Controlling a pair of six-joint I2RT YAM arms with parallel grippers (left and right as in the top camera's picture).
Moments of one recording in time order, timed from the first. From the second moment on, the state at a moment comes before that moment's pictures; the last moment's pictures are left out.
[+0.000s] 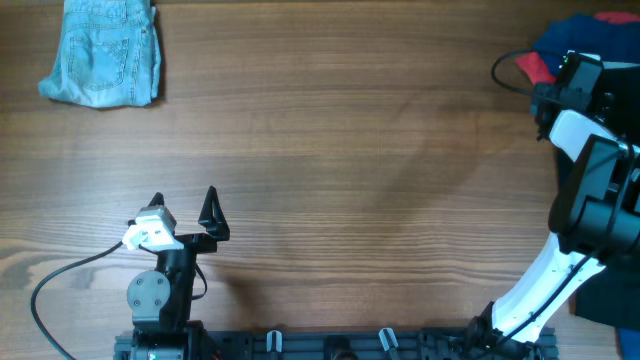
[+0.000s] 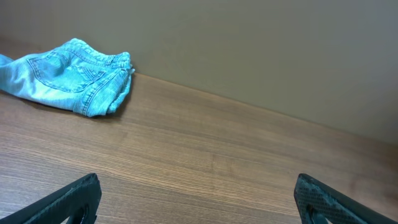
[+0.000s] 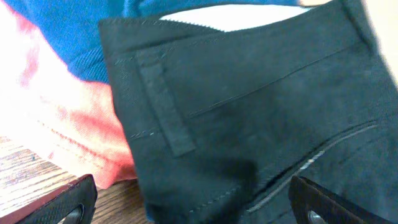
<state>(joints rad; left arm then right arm) 0.00 0.01 0.01 -0.07 0.01 -0.30 -0.35 2.13 1.30 0.06 0.44 -0.22</state>
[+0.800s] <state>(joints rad) 0.00 0.01 0.01 -0.07 0.01 -0.30 -0.35 2.11 1.31 -0.01 0.46 -0.09</state>
